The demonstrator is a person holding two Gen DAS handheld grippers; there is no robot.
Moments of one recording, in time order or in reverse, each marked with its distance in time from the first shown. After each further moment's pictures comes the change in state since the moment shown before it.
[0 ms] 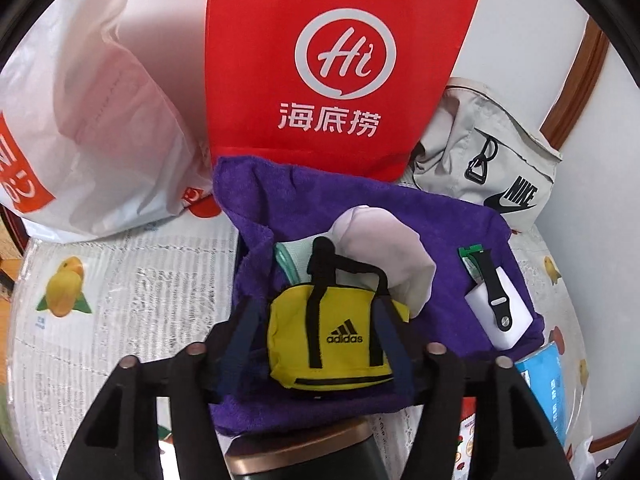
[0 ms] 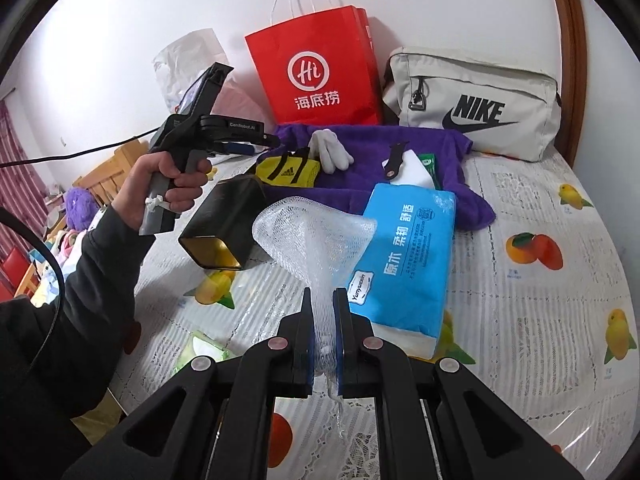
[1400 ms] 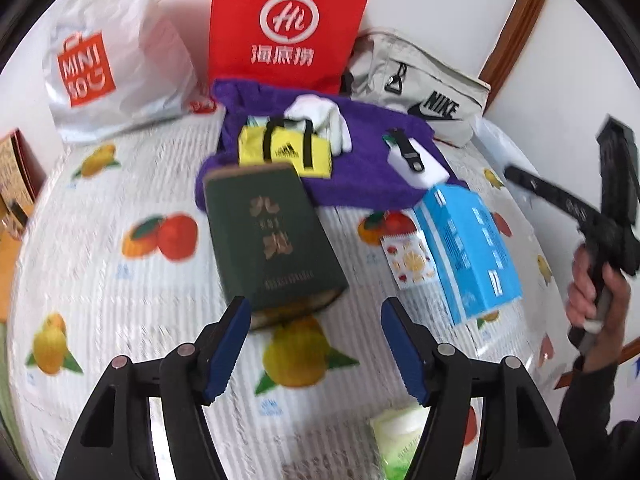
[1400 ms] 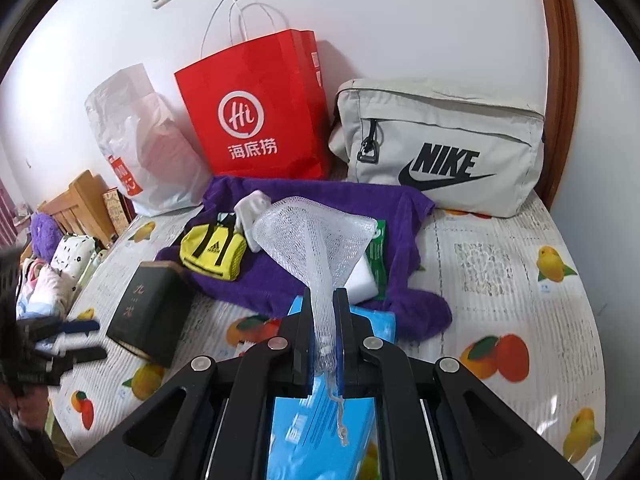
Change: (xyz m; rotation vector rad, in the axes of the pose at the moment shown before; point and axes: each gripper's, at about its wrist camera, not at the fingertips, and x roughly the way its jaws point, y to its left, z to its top) left arm -0.108 -0.028 -0.152 0.030 0.081 -0.083; right arm 0.054 -0.057 0.101 0.022 -0.055 -0.123
